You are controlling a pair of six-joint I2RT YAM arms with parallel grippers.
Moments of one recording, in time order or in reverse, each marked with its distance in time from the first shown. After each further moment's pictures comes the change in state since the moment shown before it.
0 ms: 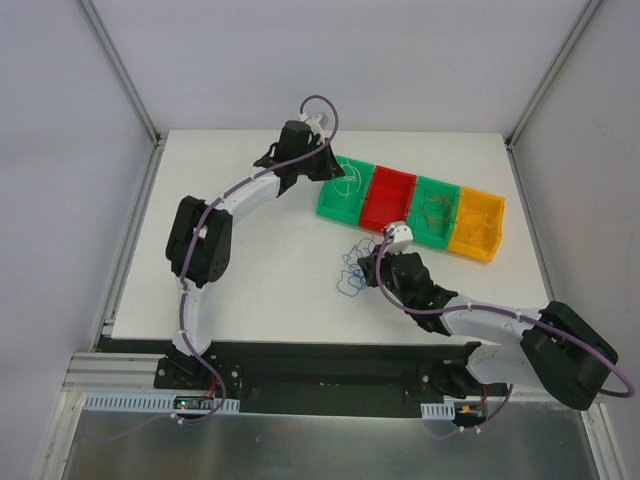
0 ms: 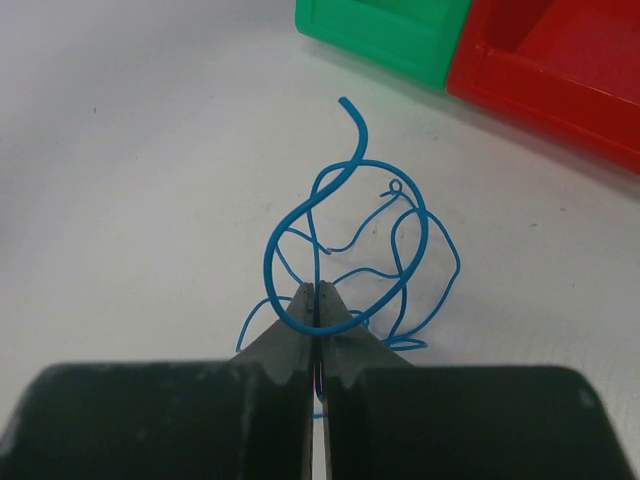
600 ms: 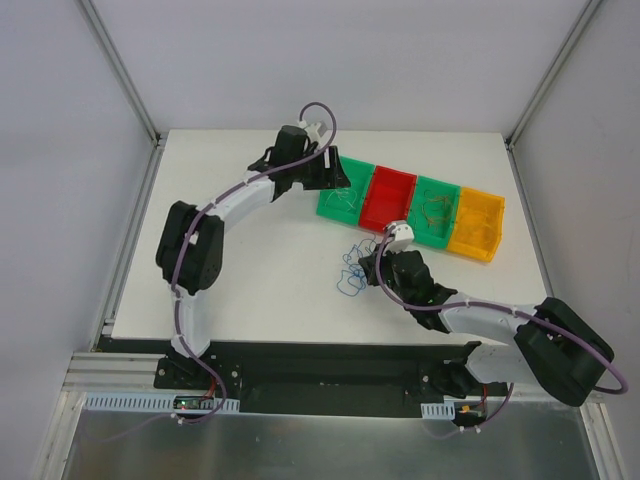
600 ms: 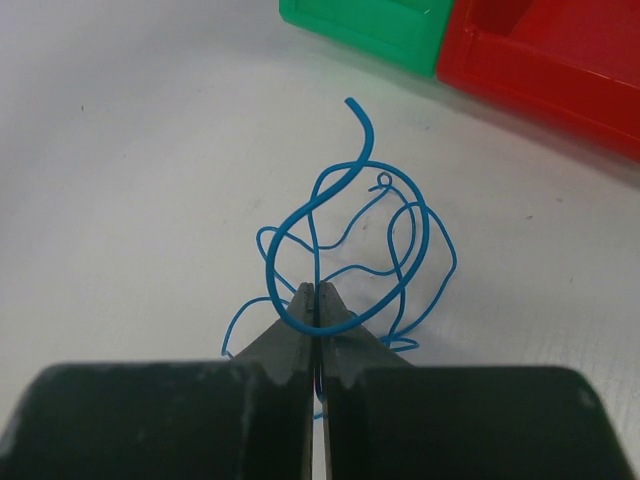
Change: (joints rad) left arm -0.012 0.024 -0.018 -0.063 0.043 0.032; right arm -0.036 0.030 0.000 0.010 -0.031 0.019
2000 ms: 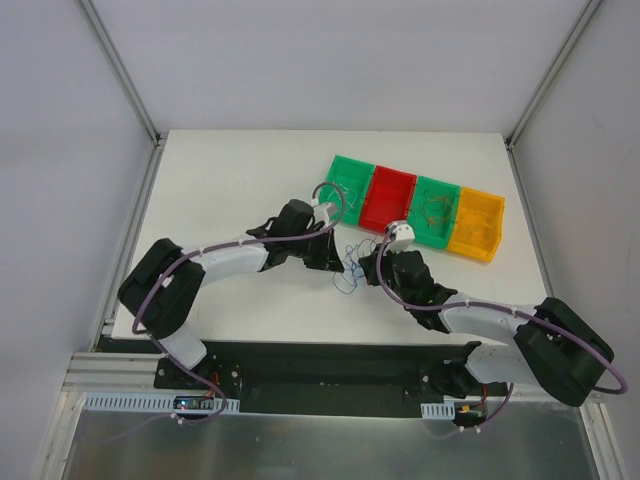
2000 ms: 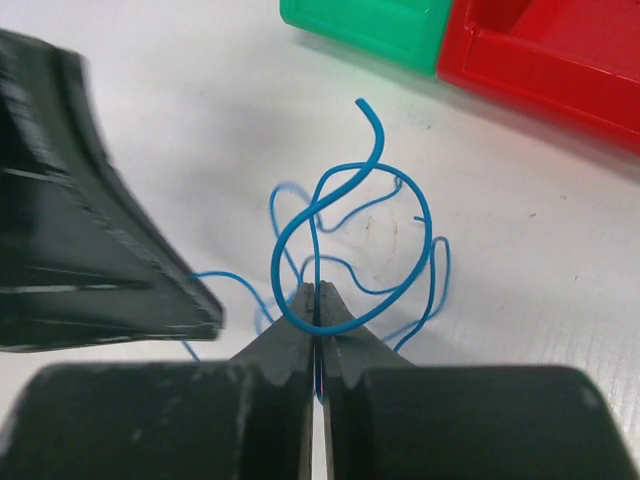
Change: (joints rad) left arm -0.224 -0.369 -0.729 0.176 0.098 -0.110; right arm -0.003 -0.002 -0.007 0.012 -0.005 0.019
